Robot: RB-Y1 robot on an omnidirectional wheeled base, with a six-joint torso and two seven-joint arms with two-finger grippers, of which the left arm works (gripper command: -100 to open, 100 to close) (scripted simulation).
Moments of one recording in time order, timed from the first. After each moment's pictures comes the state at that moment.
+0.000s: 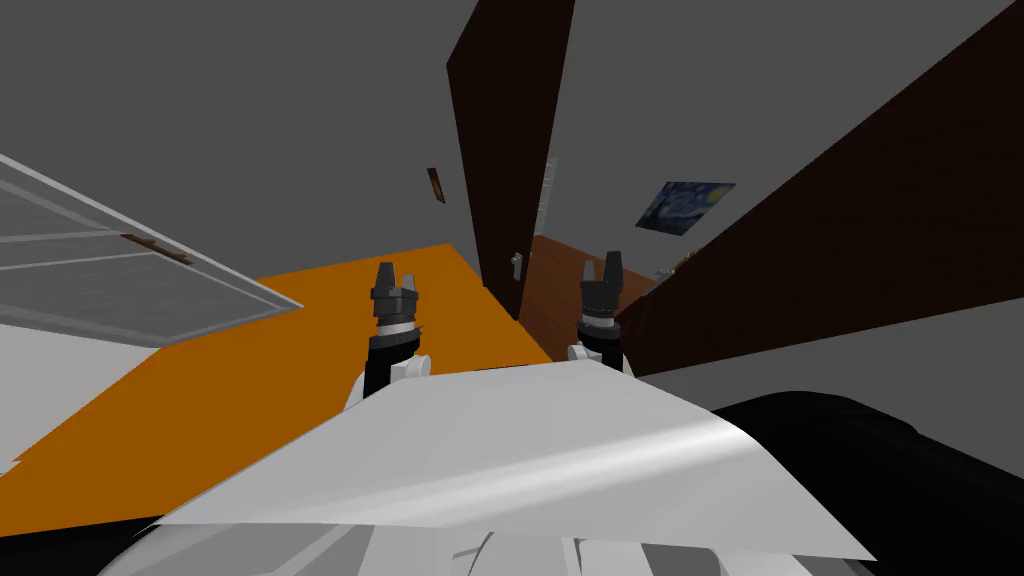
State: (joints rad) arm 0.48 0.01 0.00 -2.22 -0.05 -0.46 -0.06
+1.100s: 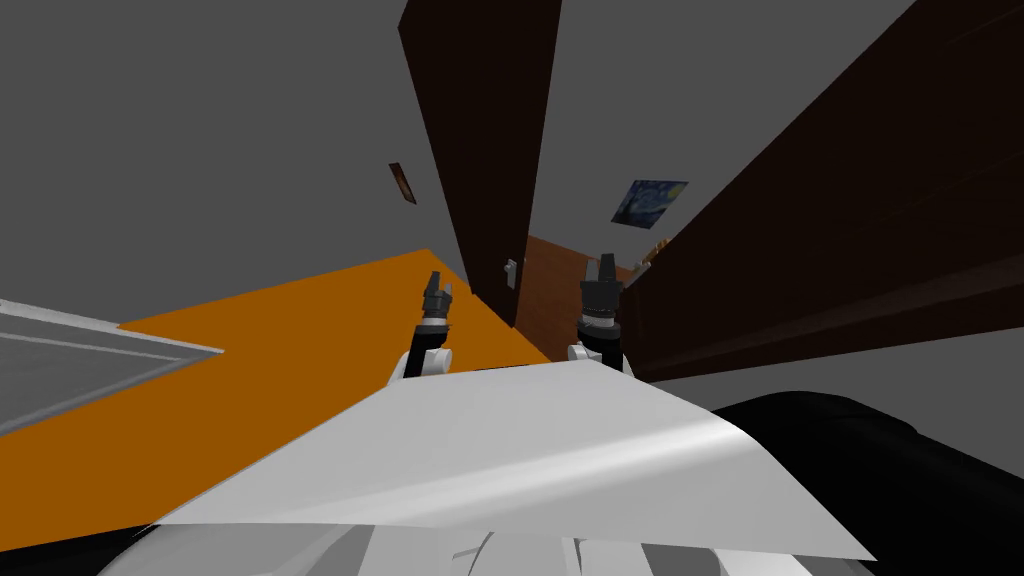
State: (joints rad) arm 0.34 0.06 -0.13 -1.97 -0.05 -0.42 0.00
